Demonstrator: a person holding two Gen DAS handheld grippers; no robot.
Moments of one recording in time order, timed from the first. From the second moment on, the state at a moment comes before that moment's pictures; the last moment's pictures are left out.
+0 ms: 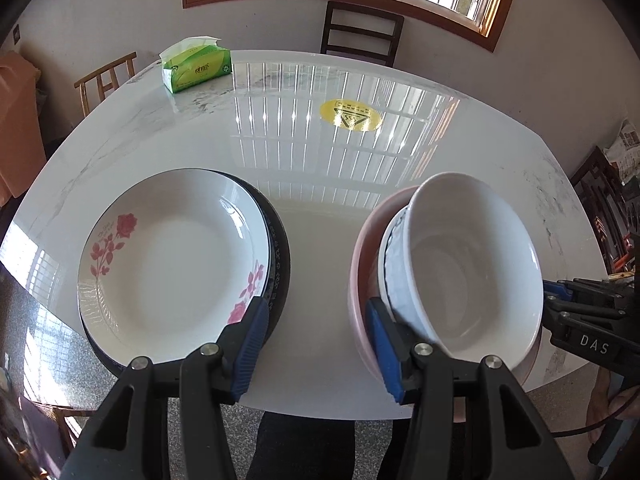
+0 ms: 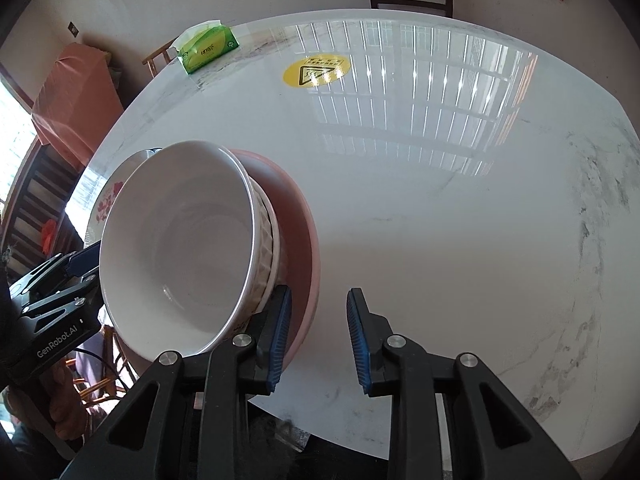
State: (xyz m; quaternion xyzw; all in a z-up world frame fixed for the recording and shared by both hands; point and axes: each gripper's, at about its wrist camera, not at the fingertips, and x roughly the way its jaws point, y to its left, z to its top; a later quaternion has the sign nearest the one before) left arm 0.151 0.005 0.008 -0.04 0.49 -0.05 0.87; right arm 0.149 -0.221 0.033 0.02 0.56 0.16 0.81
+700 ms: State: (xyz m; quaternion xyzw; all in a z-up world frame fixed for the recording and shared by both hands) left arm 0.138 -0.027 0.020 0.00 0.44 -0.07 0.89; right arm 0.137 -0.242 0.026 0.12 0.55 0.19 0.81
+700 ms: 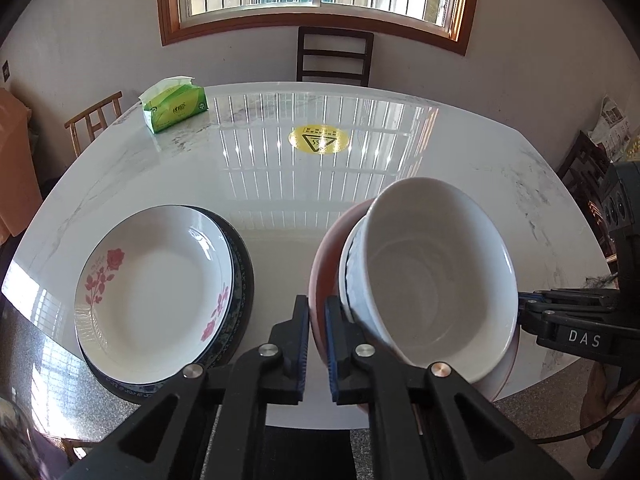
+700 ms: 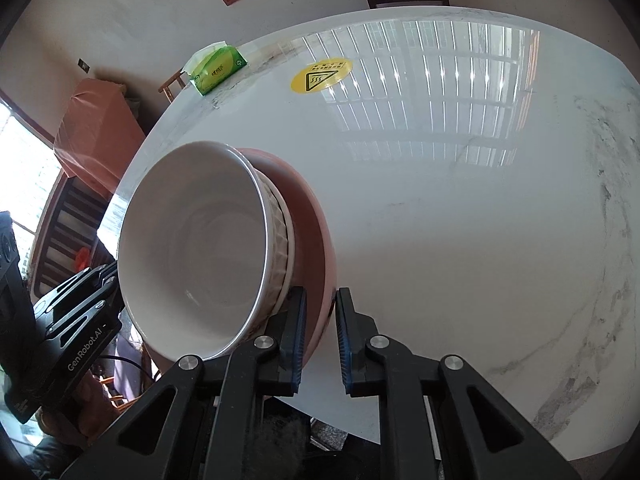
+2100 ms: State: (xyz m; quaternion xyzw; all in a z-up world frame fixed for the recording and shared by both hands) left arm 0.119 0.076 0.100 -0.05 0.37 0.02 0.93; right arm 0.165 -0.140 0.088 0.11 0.53 0.27 0.80
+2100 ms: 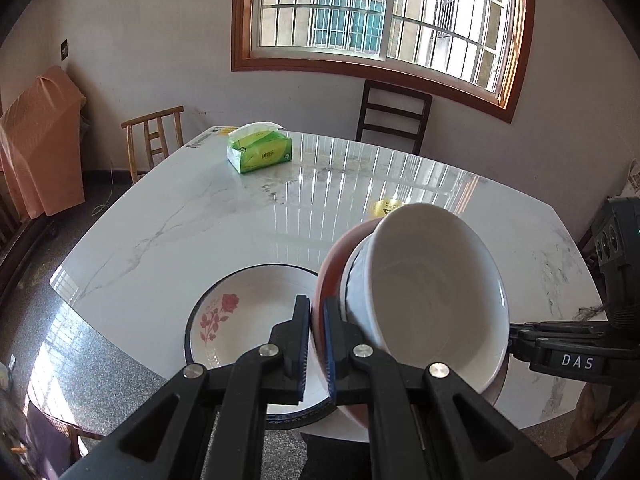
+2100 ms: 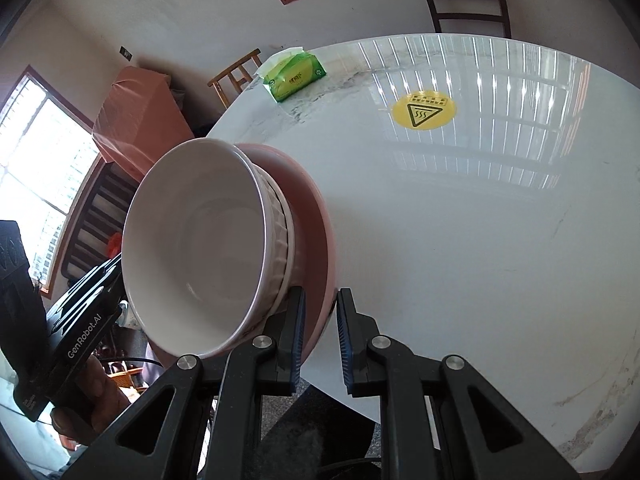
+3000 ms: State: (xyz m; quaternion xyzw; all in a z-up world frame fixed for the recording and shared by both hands) left arm 0.136 0.182 0.052 -0.12 0.41 0.06 0.90; right arm 0.199 -0.044 0.052 0.09 0.57 0.30 0.76
